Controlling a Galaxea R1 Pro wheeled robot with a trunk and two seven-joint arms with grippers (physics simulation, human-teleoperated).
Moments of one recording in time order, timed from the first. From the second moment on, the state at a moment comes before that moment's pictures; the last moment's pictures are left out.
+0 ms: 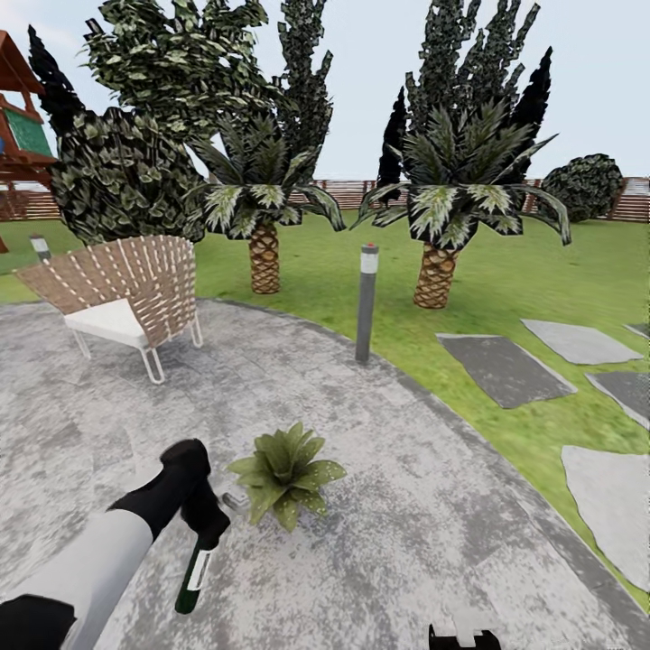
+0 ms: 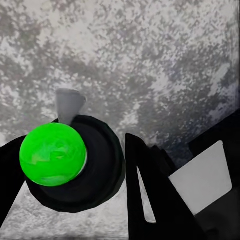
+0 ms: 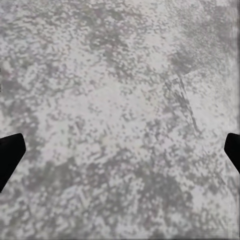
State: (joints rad) left arm -0.80 0.10 -0.22 -0.65 -1.01 0.97 -1.33; right arm -0.42 0.00 0.28 -0.04 -0.15 -0.40 -0.23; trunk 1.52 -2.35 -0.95
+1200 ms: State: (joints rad) left arm -0.68 0.11 -0.17 -0.66 -1.01 0.94 -1.16; right arm -0.42 0.00 0.28 -0.04 -0.15 -0.40 -0.23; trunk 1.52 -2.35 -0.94
